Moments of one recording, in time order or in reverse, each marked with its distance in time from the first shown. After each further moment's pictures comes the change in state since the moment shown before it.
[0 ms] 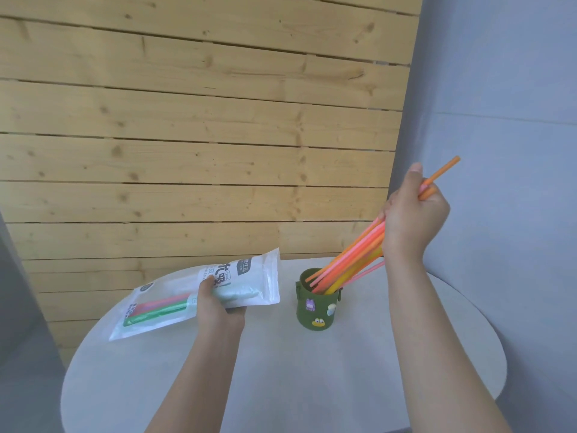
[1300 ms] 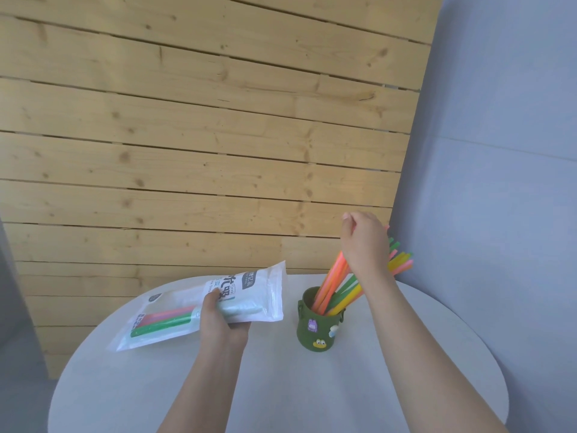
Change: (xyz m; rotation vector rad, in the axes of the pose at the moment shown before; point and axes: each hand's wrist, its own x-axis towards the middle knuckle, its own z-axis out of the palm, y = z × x) left_hand 0.002 0.002 0.006 -0.045 -0.030 -0.058; right_hand 0.001 0.059 0.038 -0.844 -0.466 -0.384
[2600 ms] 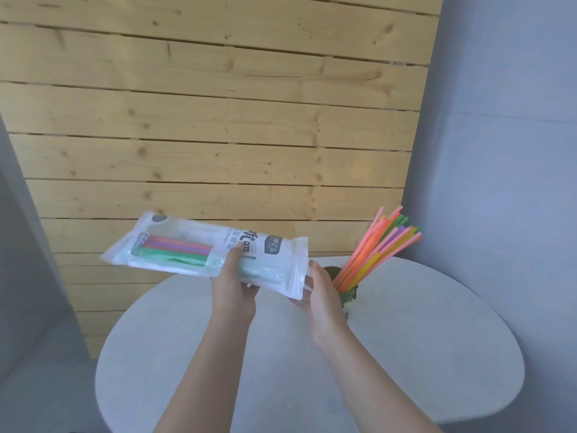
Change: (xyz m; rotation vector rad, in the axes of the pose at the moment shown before) left_hand -0.021 0.018 0.008 0.389 -0.280 0.251; right_hand -0.133 -0.050 0.020 1.137 -0.486 0.840
